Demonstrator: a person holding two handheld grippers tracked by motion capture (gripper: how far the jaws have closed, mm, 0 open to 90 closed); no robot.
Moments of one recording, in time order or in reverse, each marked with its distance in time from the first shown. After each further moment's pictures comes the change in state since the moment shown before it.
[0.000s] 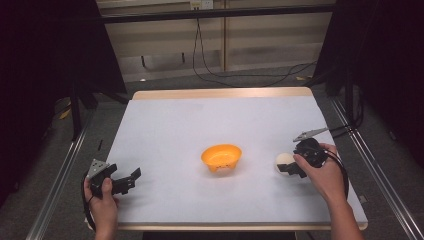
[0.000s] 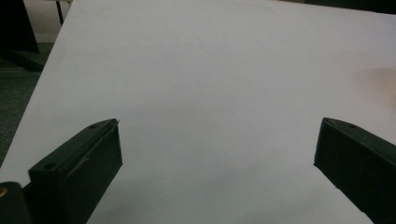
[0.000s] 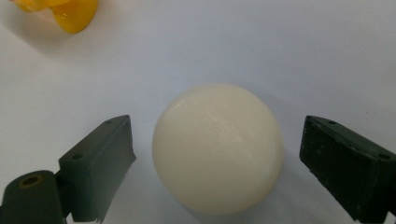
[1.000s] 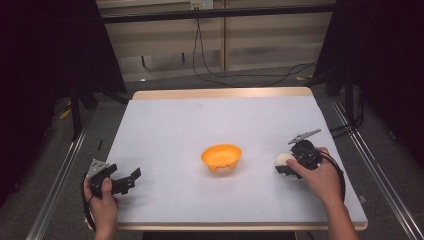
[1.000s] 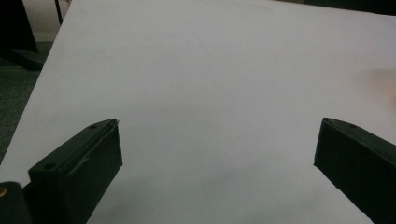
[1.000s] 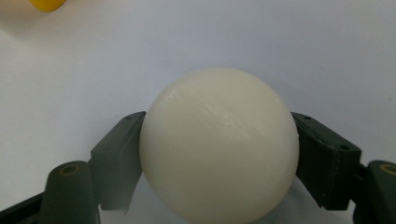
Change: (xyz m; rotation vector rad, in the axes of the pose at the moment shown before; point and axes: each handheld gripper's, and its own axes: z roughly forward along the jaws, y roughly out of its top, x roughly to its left) left arm 0.001 0.000 0.000 0.004 -0.006 -0.004; right arm 0.002 -0.001 0.015 0.065 -0.025 0.006
